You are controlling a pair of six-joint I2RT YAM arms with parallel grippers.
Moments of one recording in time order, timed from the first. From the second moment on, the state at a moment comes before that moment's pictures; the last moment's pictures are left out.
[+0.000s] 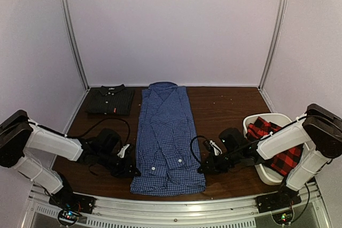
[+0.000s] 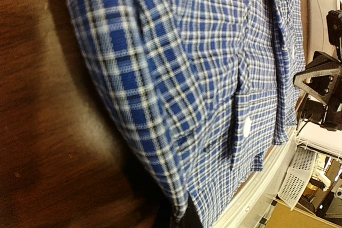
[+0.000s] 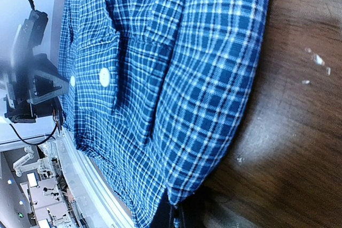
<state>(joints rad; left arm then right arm) -0.77 1.42 0.41 0.05 0.52 -0.85 0.83 1.57 0.50 0.25 -0.49 0.87</state>
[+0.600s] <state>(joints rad) -0.77 1.40 0.41 0.06 0.54 -0.85 0.82 1.61 0.51 0.34 -0.51 0.93</state>
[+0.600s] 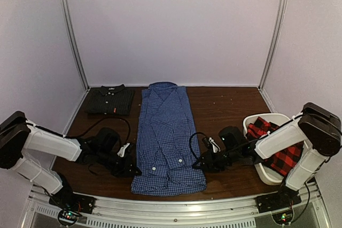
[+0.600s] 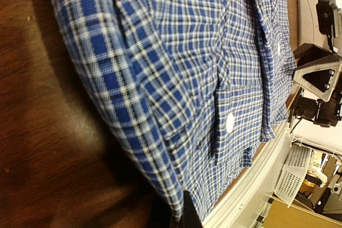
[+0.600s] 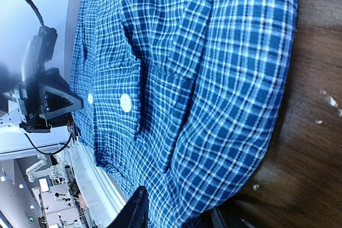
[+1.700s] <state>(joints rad) -0.73 1.29 0.48 0.03 0.55 -0.88 0.79 1.60 0.61 0.37 -0.52 0.97</state>
